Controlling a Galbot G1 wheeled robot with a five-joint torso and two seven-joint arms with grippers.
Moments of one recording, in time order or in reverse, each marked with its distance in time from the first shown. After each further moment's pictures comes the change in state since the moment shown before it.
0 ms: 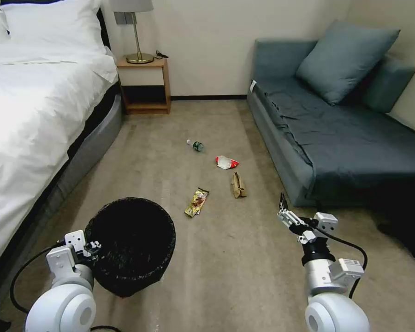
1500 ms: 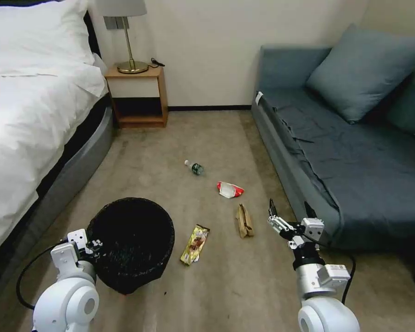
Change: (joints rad) left arm -0.061 -0.005 -0.011 0.076 -0.008 -0.002 0.007; right arm -0.001 0.009 -0.020 -0.045 -0.047 0.024 -0.035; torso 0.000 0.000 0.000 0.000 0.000
